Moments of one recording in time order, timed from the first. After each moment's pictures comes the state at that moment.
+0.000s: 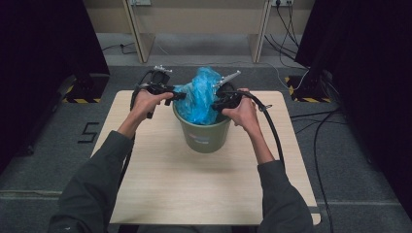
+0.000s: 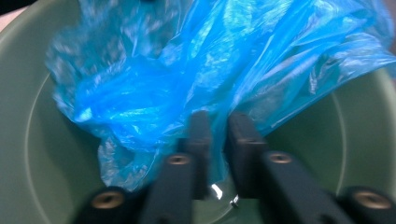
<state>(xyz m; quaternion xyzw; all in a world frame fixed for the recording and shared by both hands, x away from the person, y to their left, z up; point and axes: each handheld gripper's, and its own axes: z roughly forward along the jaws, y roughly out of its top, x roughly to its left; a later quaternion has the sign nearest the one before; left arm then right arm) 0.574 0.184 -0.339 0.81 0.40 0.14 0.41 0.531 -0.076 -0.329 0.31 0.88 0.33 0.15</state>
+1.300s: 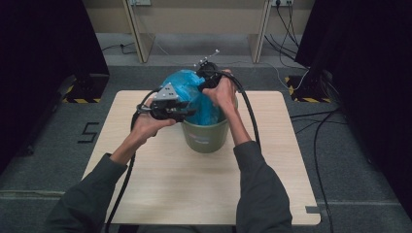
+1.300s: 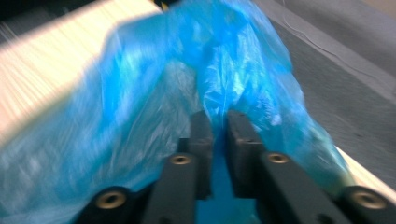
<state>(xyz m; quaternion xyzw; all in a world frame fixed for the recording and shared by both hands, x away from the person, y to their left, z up) 0.476 0.167 -0.325 0.81 0.22 0.18 0.51 0.575 -0.021 -0.299 0.34 0.87 0.31 0.19</state>
